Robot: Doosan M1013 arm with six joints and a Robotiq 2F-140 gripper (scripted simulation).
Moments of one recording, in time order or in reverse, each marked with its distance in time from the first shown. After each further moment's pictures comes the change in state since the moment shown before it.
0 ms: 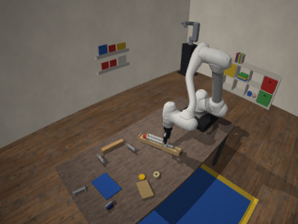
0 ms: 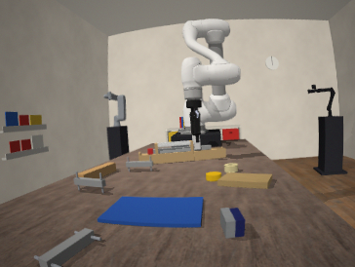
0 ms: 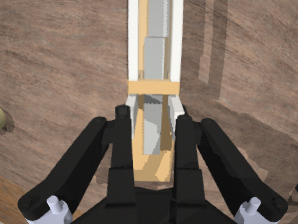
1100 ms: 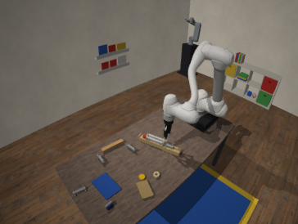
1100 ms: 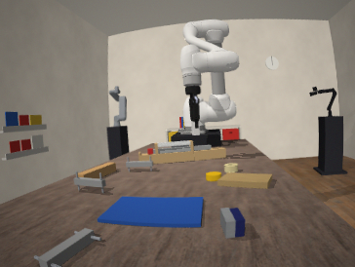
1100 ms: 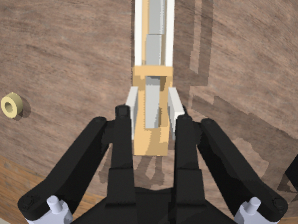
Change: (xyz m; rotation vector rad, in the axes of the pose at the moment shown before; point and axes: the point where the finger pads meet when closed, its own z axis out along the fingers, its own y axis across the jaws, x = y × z) arm 0.000 0.000 -0.066 0.000 0.000 0.000
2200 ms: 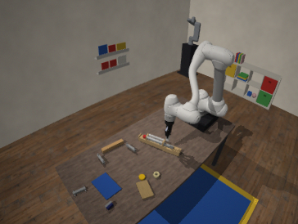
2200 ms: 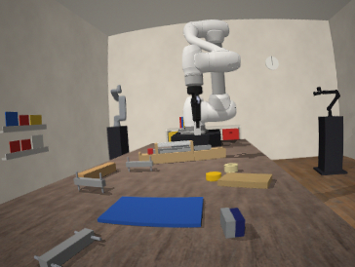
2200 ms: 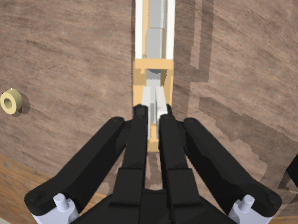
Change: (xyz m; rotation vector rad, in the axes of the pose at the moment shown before) arm -0.009 -0.001 0.000 0.000 0.000 -0.001
